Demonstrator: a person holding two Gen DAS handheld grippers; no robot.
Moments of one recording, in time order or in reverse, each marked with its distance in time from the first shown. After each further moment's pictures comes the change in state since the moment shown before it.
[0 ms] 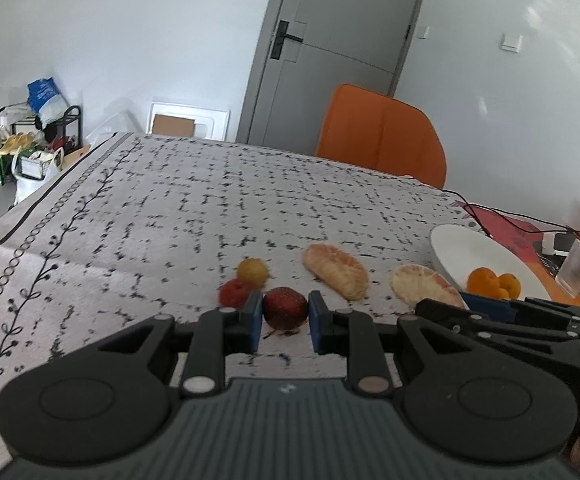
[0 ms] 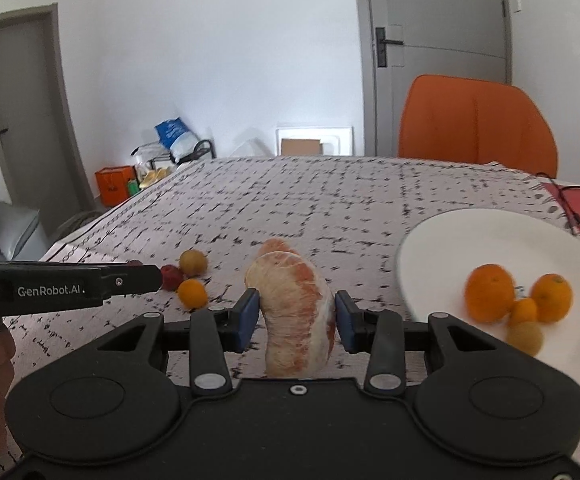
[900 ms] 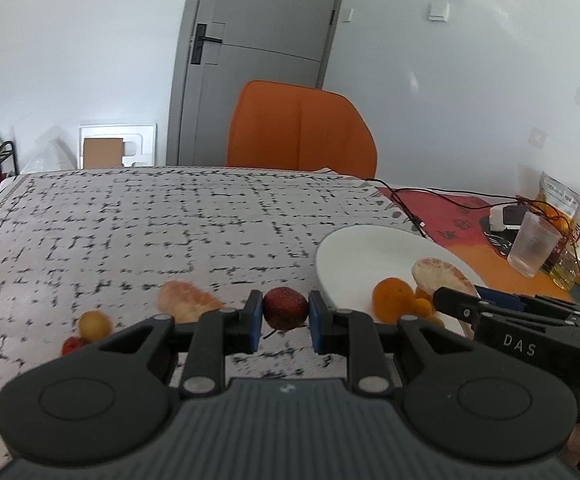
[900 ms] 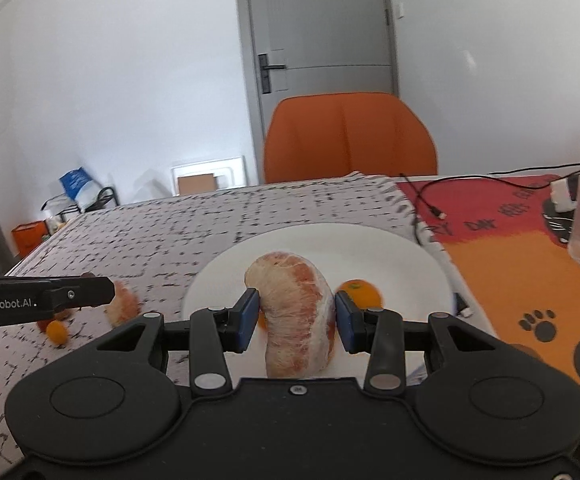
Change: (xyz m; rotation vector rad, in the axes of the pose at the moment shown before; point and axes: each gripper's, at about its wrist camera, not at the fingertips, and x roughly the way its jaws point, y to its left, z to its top) left arm 0.041 -0.098 0.018 0.145 0.008 -0.135; right arm -0.035 -0.096 -0.009 0.154 -0.092 -0.271
